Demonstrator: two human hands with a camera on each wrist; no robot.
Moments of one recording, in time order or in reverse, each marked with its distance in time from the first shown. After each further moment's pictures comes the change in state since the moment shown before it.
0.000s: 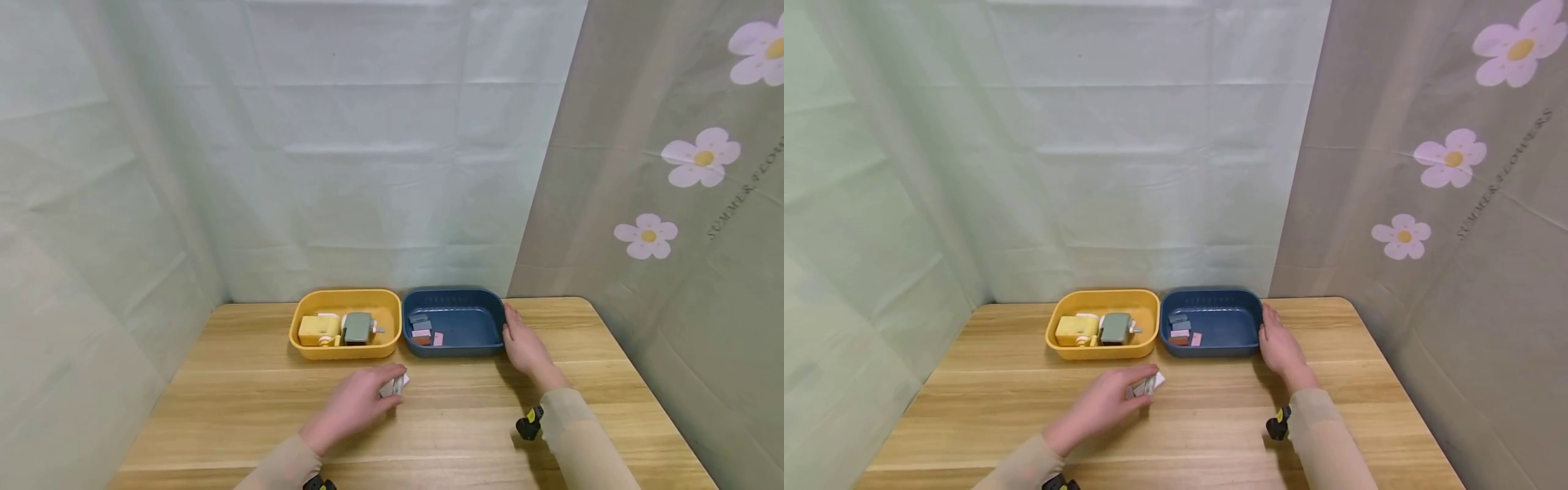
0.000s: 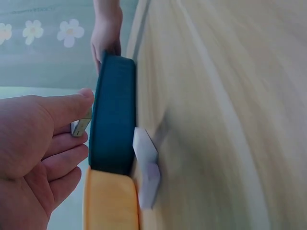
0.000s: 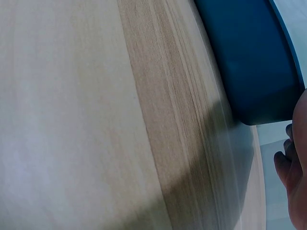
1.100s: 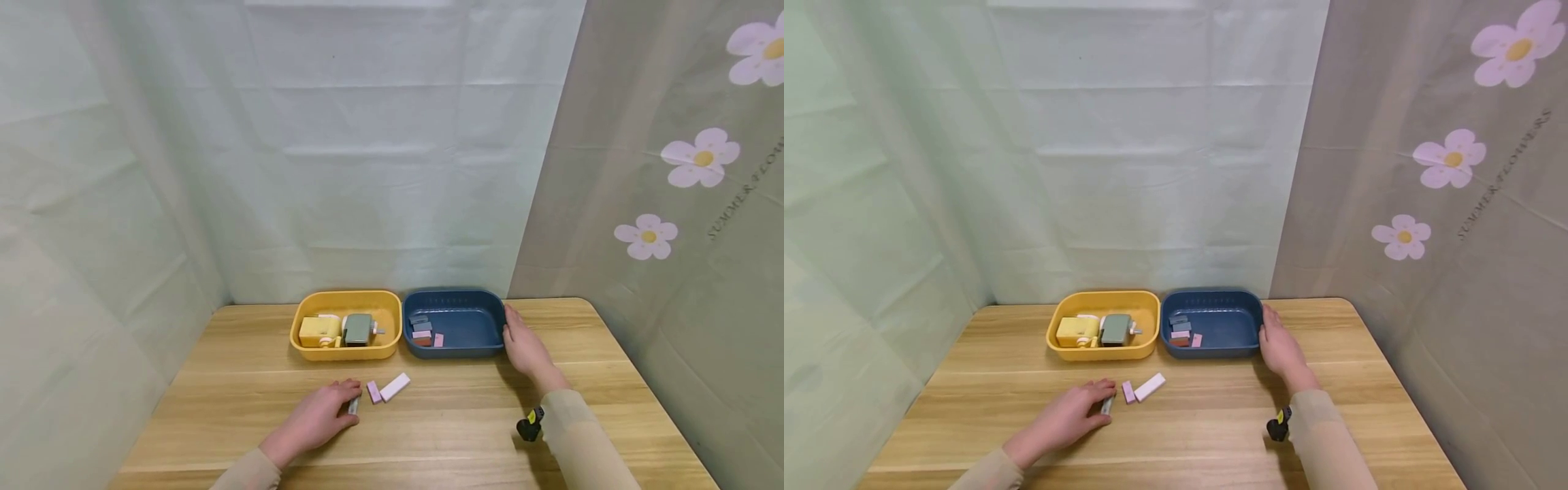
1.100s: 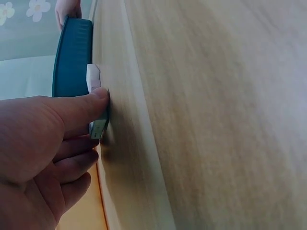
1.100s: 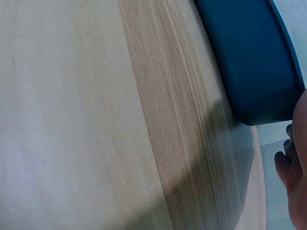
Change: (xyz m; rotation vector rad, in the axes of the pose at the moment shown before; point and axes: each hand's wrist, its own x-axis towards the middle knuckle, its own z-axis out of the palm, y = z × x) left_hand -0.054 -0.061 -0.005 0.095 -0.133 -0.107; right_hand -0.002 -0.003 -0.001 0.007 -0.005 0.002
